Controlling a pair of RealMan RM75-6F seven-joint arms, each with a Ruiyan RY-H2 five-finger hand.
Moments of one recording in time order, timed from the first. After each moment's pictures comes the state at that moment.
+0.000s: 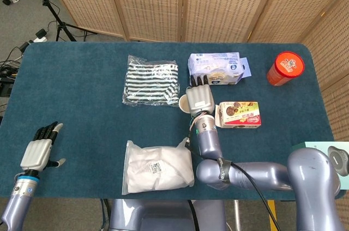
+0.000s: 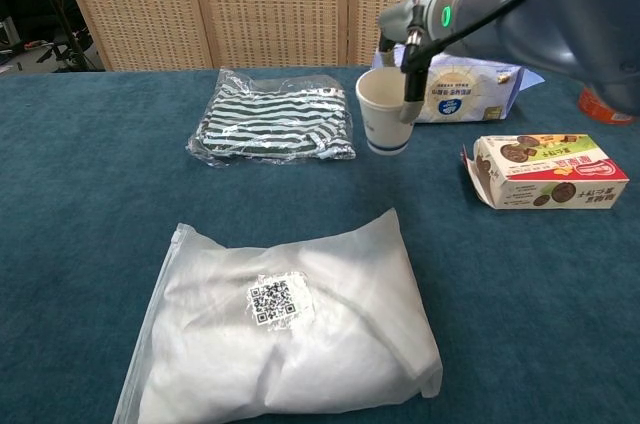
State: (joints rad) left arm -0.23 -1.35 -0.04 -1.45 1.27 1.18 0.09; right arm 1.28 -1.55 0.34 -1.62 -0.06 1.27 -1.22
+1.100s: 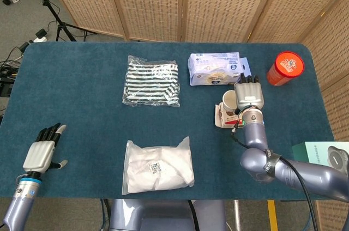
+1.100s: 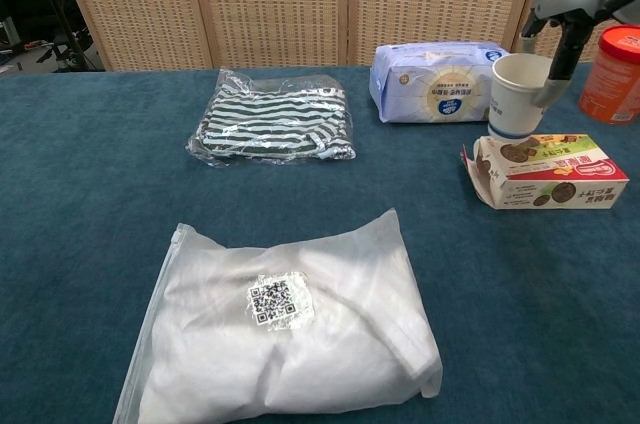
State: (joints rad) left arm -0.23 -1.36 -0.03 -1.47 1.28 1.19 0.13; right arm 1.11 -1.27 0.29 -1.69 0.02 1.14 -1.09
